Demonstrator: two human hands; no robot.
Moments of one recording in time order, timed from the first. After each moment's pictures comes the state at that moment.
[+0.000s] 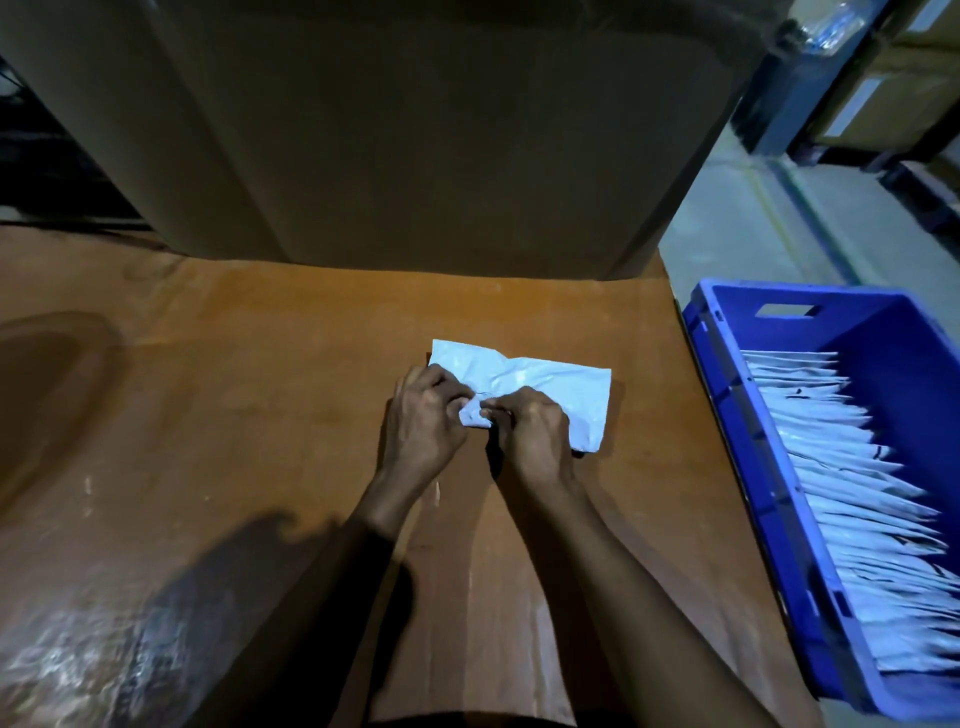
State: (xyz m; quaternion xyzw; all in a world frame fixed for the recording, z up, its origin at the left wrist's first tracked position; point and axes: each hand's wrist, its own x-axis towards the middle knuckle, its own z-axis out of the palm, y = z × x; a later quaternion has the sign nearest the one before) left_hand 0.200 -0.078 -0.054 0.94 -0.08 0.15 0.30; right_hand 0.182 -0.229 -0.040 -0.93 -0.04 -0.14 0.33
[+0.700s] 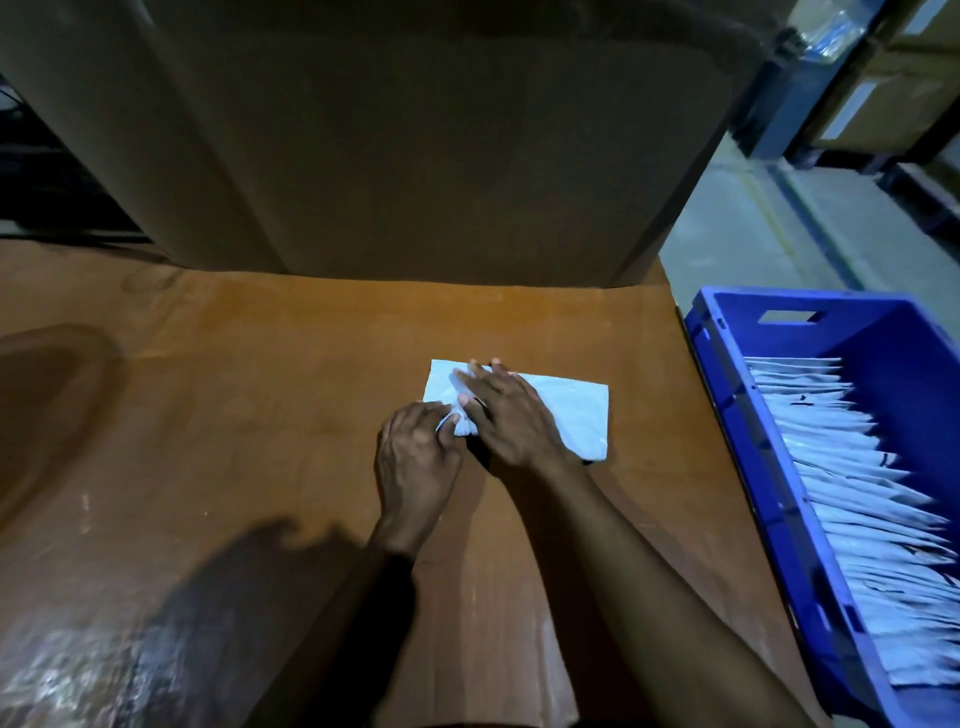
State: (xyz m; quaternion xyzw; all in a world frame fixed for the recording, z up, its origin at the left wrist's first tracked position) left_hand 0.175 -0.082 -0.080 0.93 0.02 0.23 0.30; right_hand 0.227 -0.232 -0.059 -0.95 -0.19 0.01 0.25
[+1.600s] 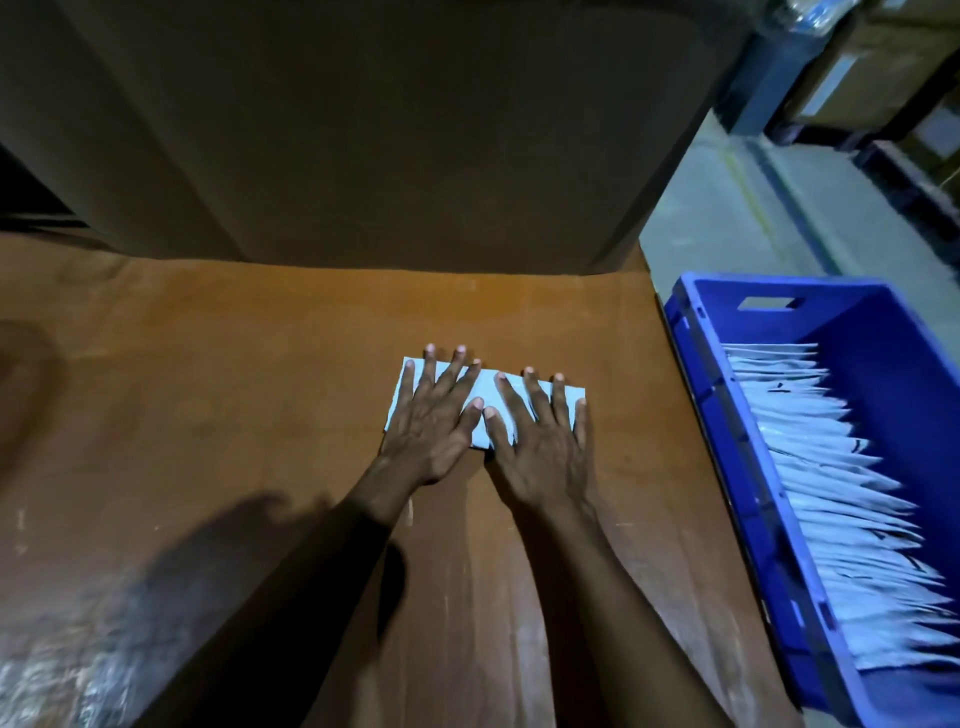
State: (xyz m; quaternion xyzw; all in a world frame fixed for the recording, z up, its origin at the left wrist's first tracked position) left_hand 0.230 -0.101 -0.085 0.97 -0.18 -0.02 0.15; right_hand 0.179 -0.270 -0.074 -0.99 0.03 -0.04 0.15
